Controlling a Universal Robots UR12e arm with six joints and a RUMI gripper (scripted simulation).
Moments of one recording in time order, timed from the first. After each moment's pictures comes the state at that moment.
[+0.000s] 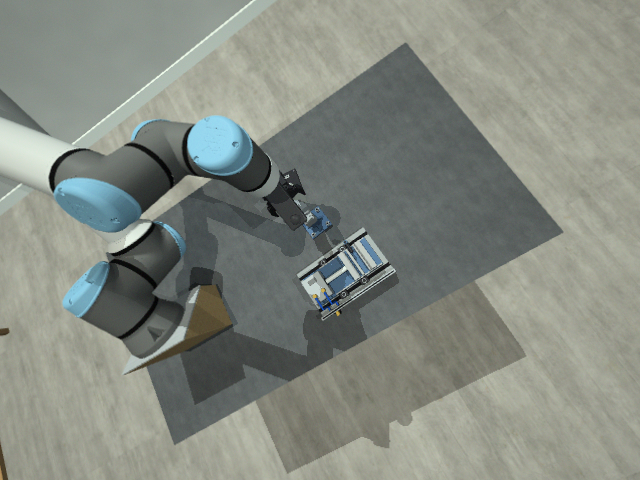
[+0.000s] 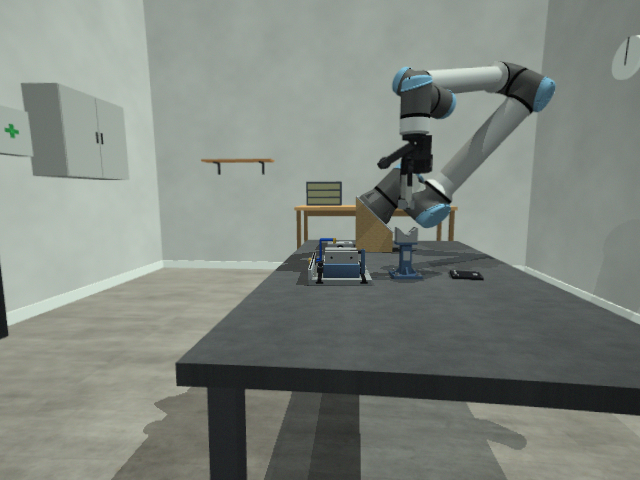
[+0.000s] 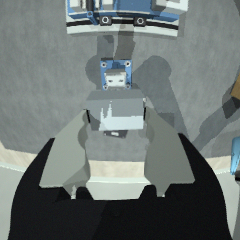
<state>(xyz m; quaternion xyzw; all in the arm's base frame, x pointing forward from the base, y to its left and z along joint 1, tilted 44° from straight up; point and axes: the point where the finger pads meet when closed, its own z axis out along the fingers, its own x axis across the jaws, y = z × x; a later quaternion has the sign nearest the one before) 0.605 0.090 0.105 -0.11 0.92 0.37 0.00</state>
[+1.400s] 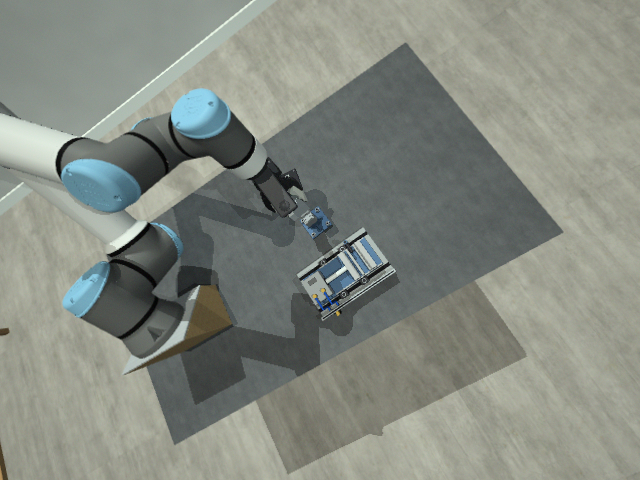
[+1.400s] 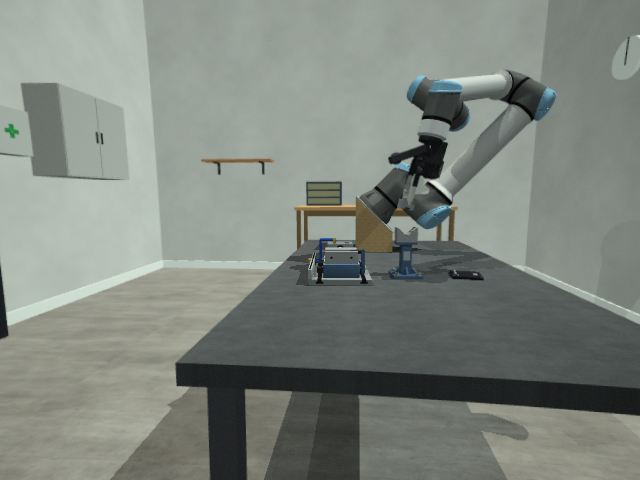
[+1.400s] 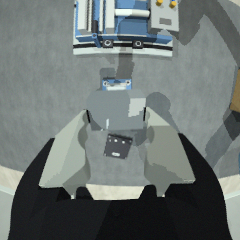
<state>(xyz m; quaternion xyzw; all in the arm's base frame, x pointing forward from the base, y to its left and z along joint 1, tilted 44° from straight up) 0.605 0.092 0.107 -0.11 0.96 0.26 0.02</state>
